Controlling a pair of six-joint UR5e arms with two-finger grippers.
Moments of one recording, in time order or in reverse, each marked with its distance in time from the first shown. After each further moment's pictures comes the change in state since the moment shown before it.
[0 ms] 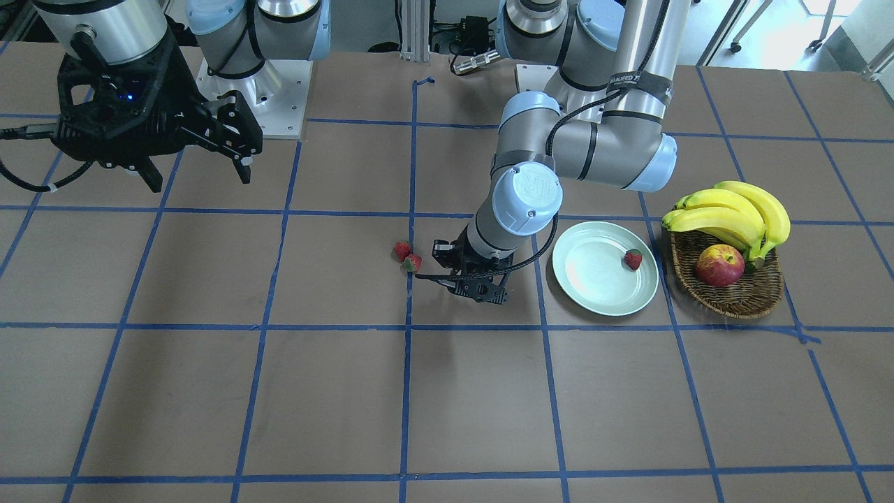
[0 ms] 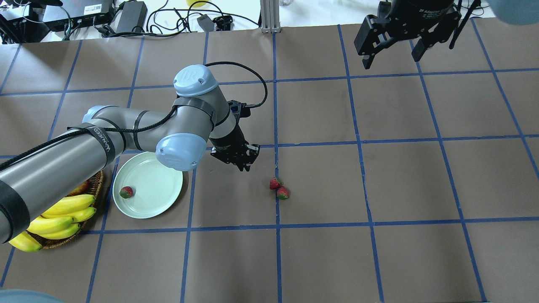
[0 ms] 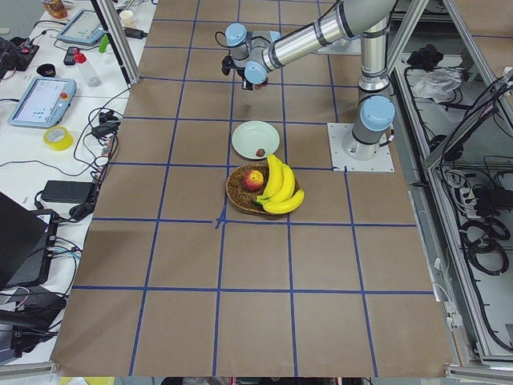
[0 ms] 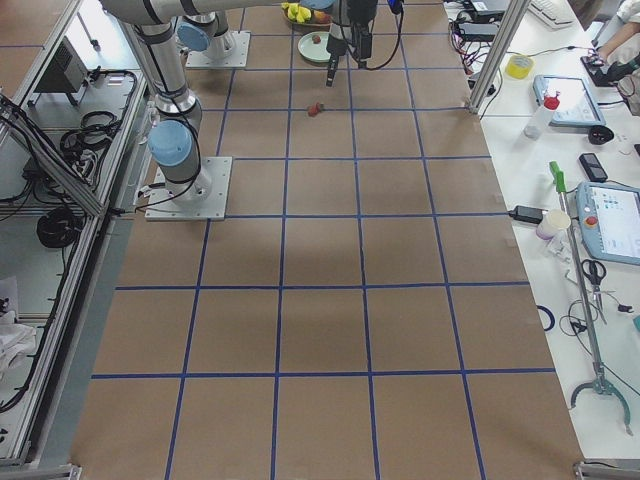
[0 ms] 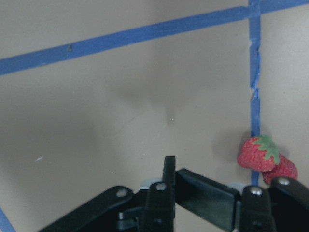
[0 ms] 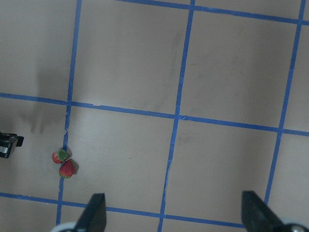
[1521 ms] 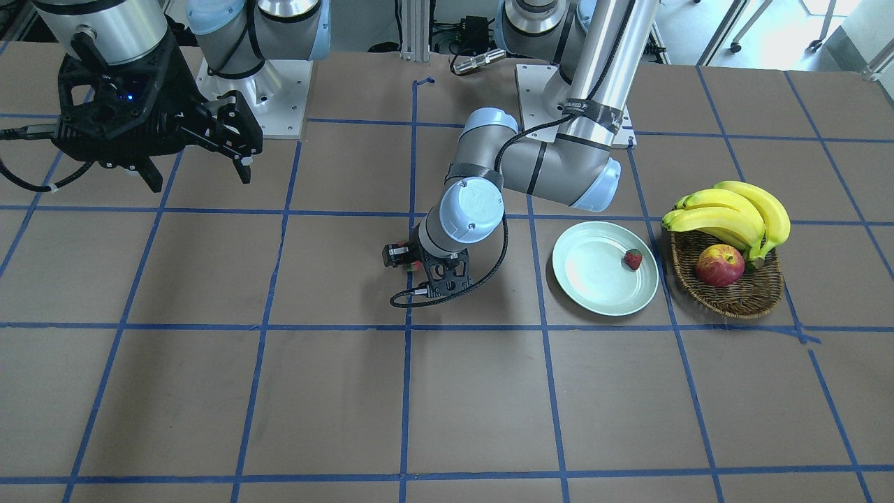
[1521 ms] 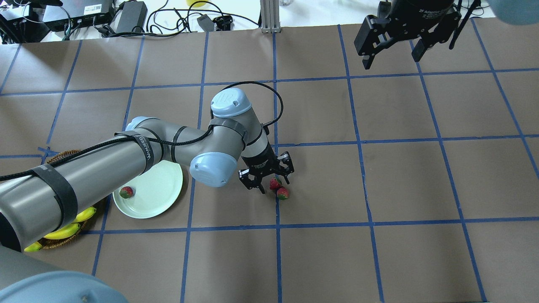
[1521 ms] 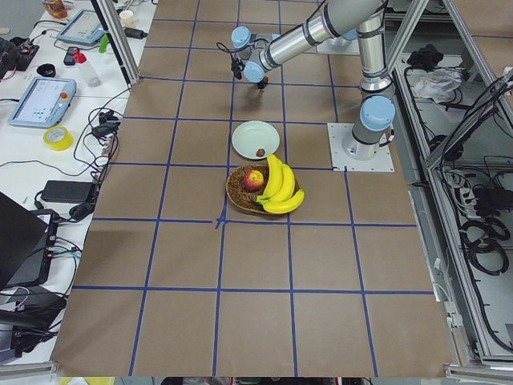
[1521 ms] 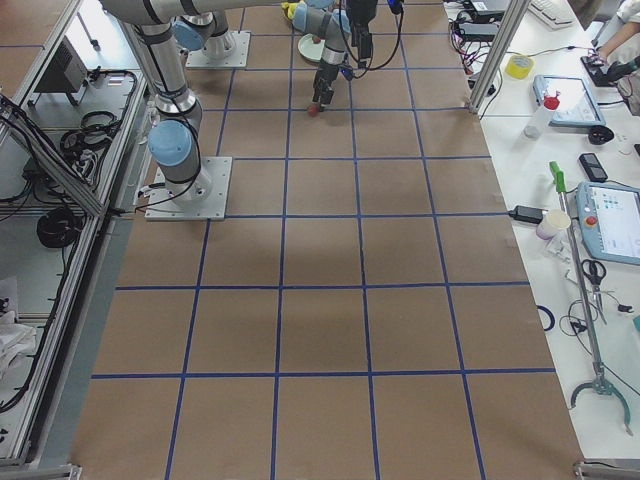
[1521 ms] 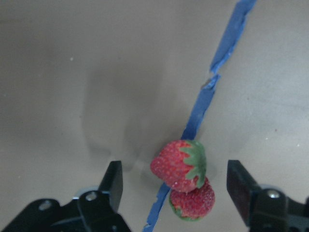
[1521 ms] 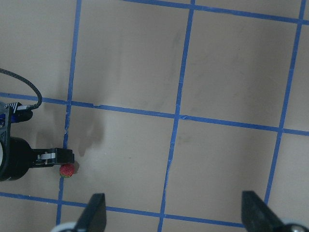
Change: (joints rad) left arm -0.104 -0.092 -0.009 0.056 -0.099 -0.474; right arm 0.000 0.000 0.000 0.001 0.000 0.000
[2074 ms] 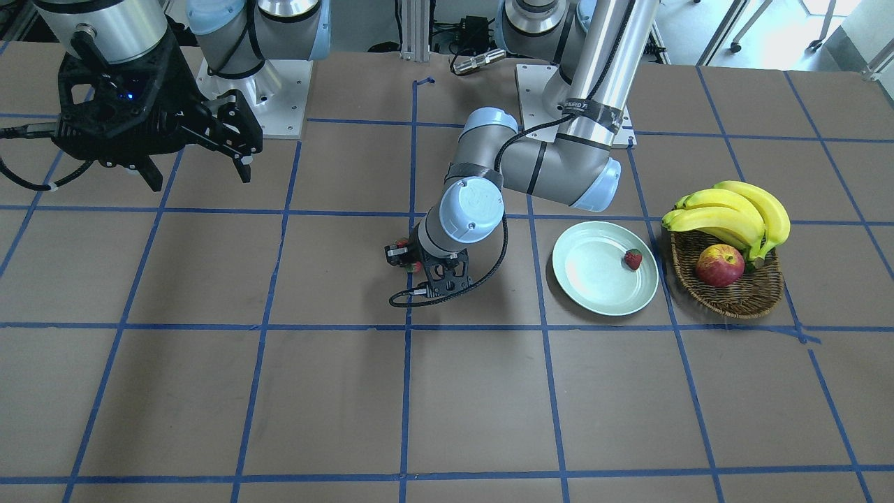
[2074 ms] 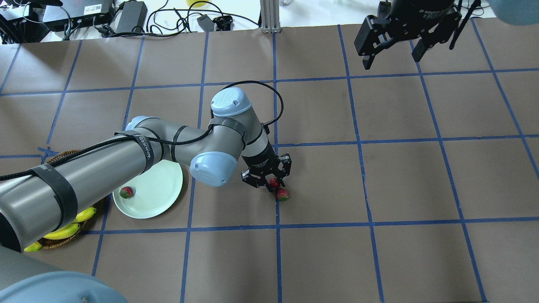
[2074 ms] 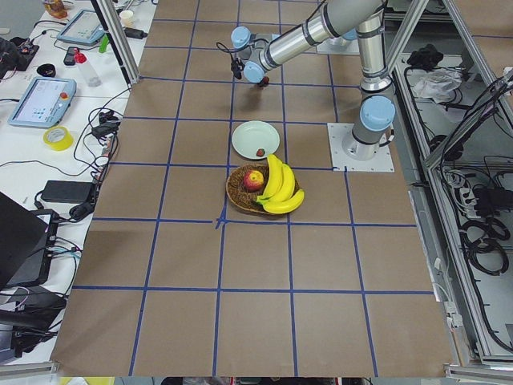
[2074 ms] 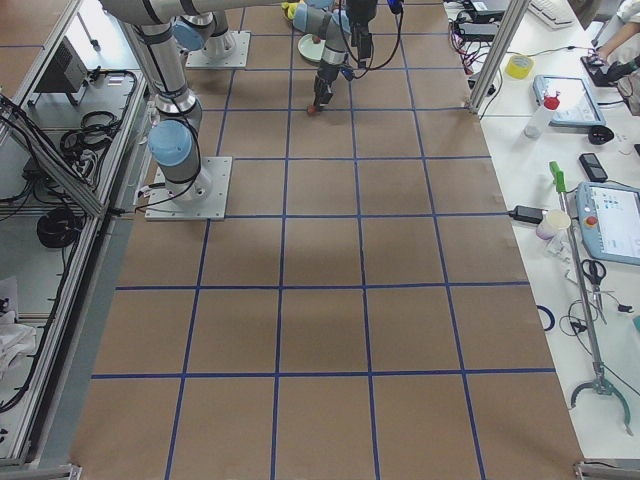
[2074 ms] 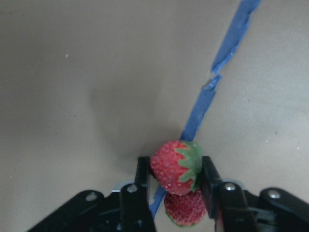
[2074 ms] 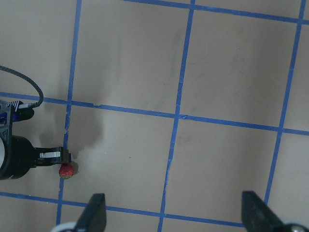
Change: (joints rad) left arm 0.001 0.007 0.012 0.000 -0.001 0.009; right arm 0.000 -0.001 0.000 0.001 0.000 0.000
